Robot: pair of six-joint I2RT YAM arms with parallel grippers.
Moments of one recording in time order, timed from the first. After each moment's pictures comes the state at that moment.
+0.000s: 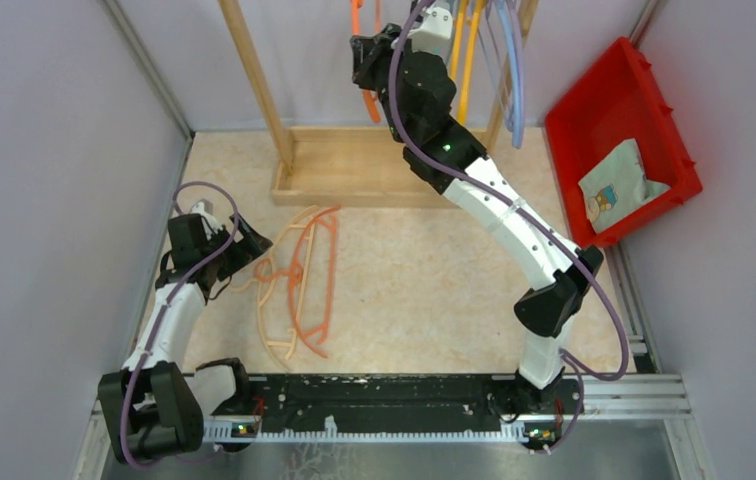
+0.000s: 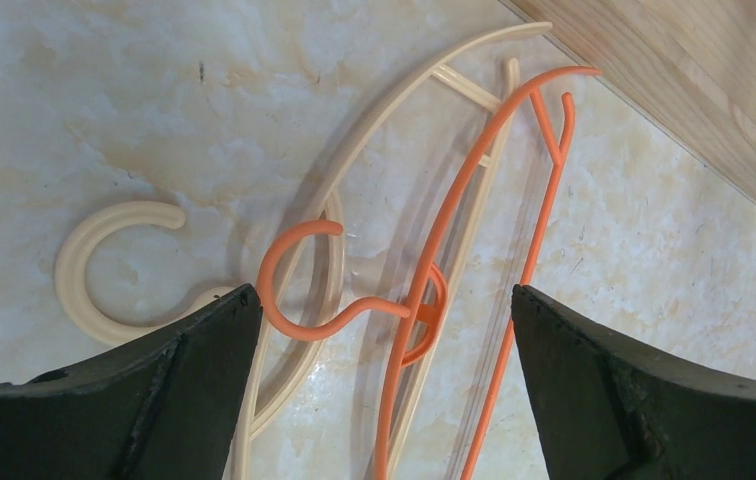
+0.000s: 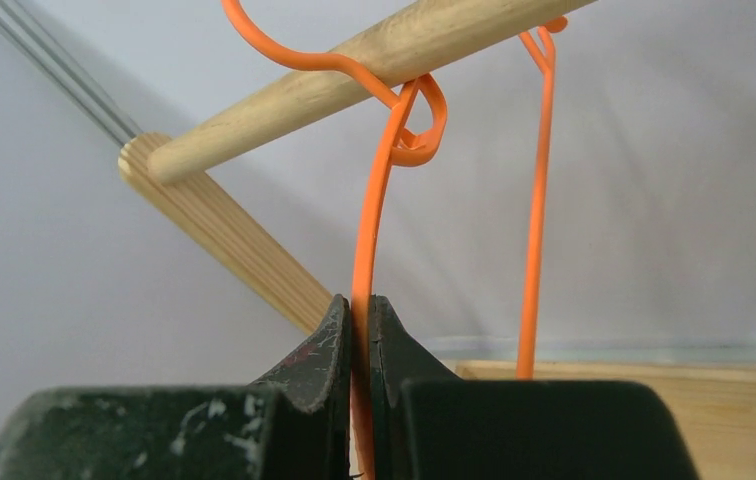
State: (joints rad) left arm 0.17 1.06 0.60 -0.24 0.28 -0.46; right arm 0.79 1.81 2.14 -0.05 0.47 0.40
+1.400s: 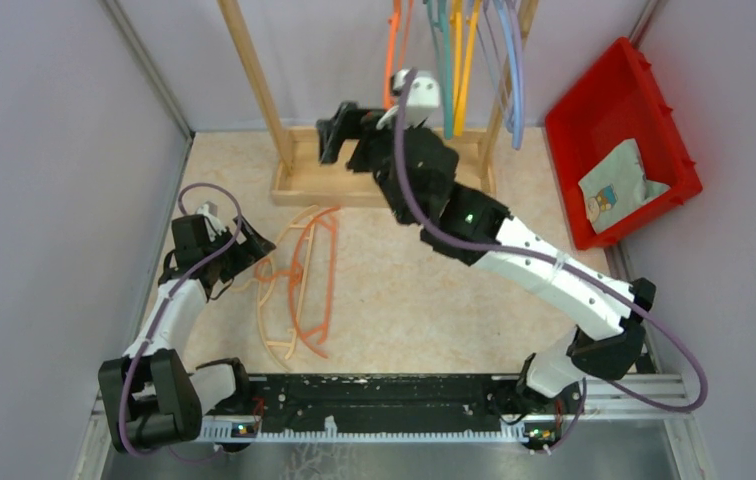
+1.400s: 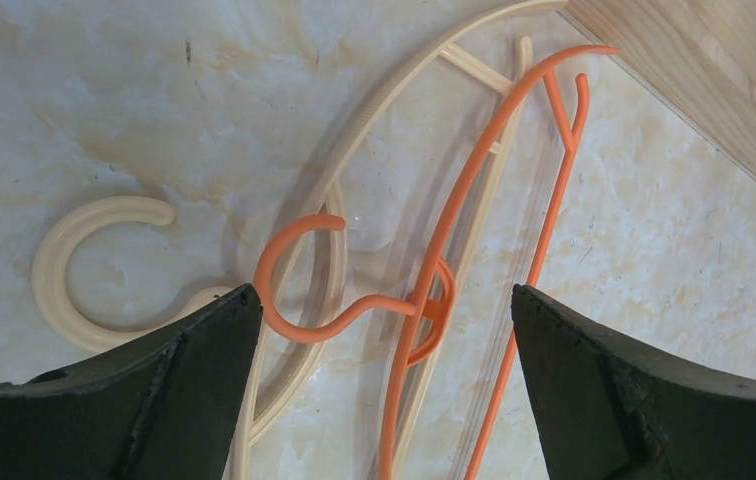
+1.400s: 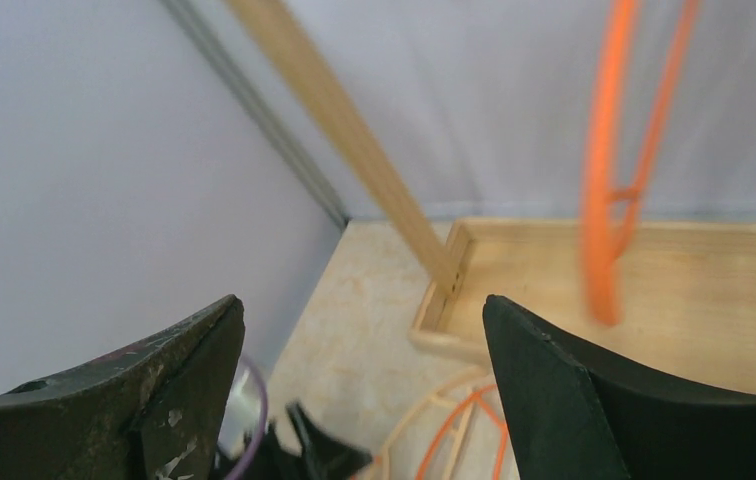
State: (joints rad) left arm 0.17 1.10 0.59 -0.22 0.31 -0.45; right arm 1.02 1.49 1.80 -0.17 0.65 0.41
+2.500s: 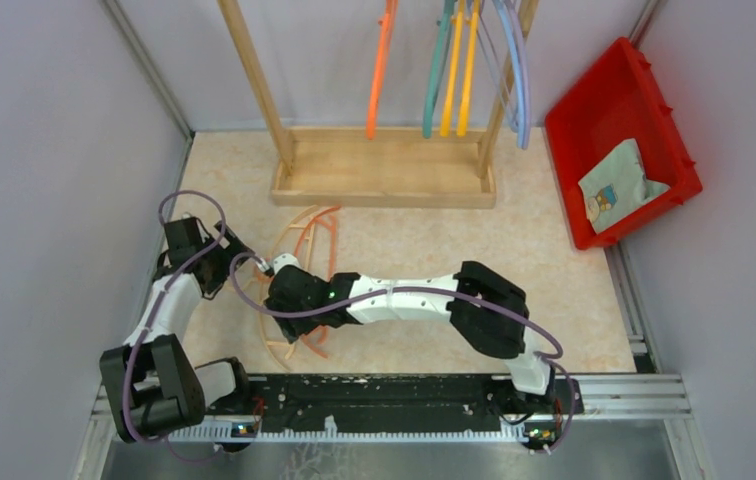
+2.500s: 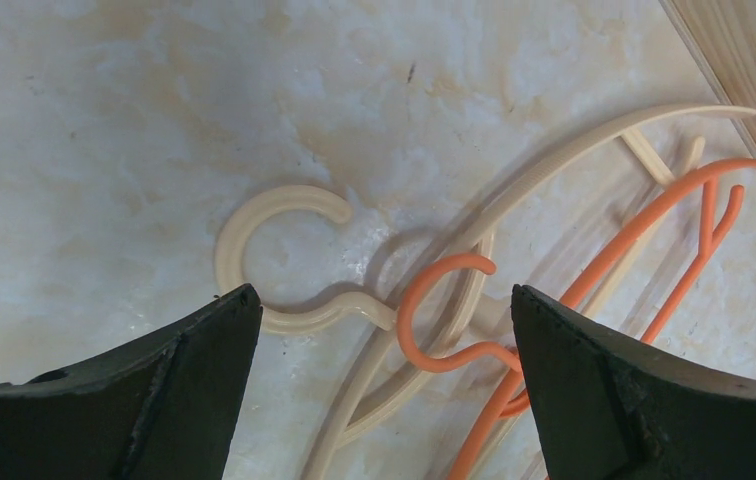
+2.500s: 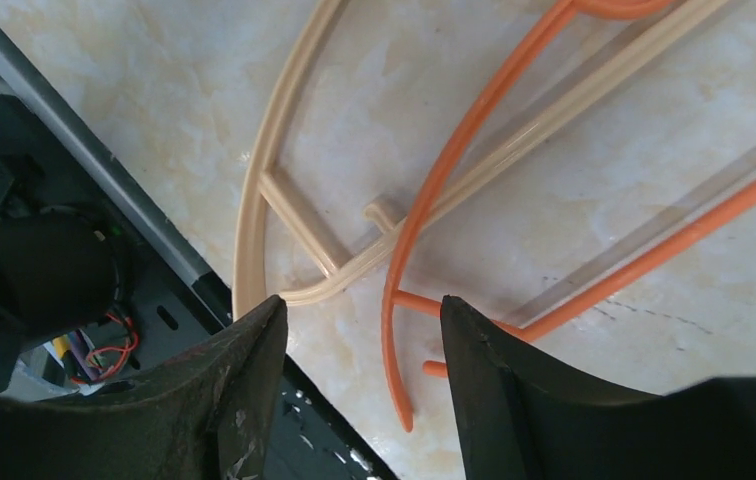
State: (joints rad) left arm 0.24 1.16 0.61 -0.28 0.10 -0.52; right arm 1.30 1.99 1.53 -0.39 0.13 0.51
